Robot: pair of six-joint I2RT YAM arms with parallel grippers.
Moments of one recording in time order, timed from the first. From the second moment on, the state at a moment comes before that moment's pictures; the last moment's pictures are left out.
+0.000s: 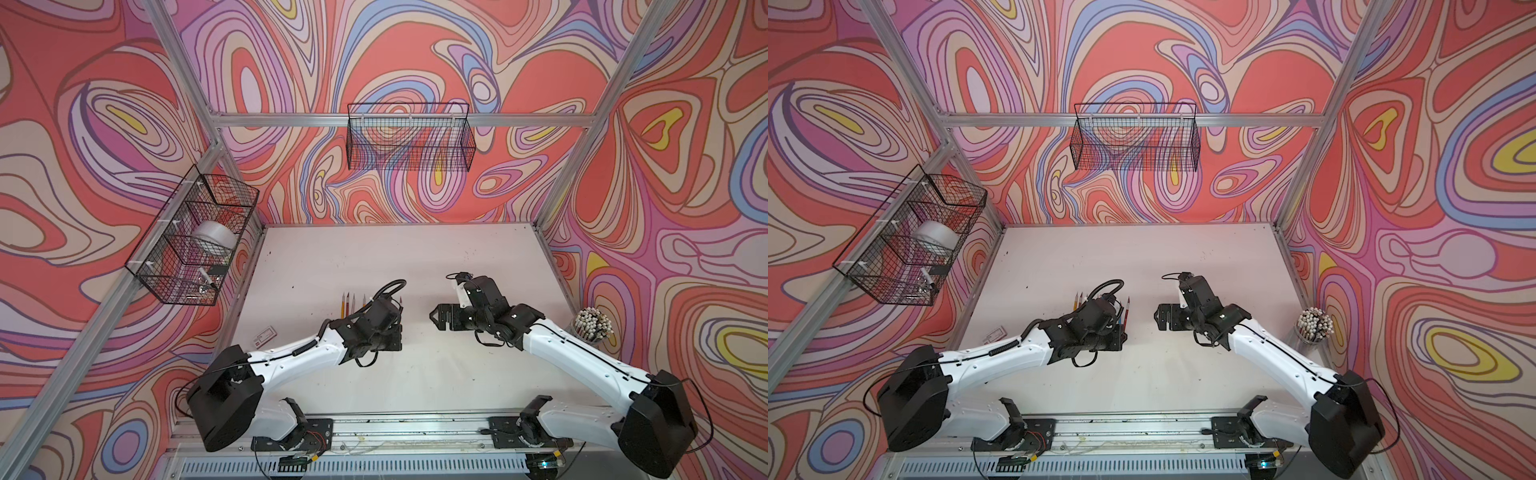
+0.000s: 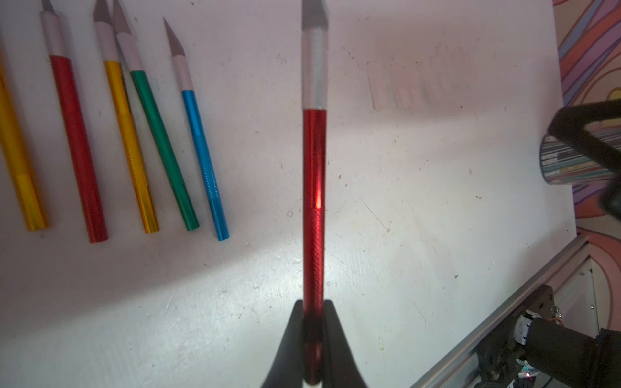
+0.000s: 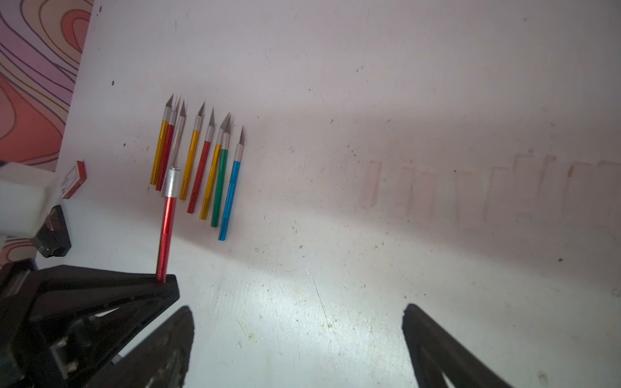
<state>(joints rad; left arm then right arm) -0.86 1.39 0.81 -0.35 0.02 -0.78 0.57 1.19 0.83 -0.48 -0.11 0.48</state>
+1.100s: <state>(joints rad) -0.86 1.80 1.16 -0.64 -0.11 -0.87 0.57 1.07 0.71 -0.46 -0.12 0.46</state>
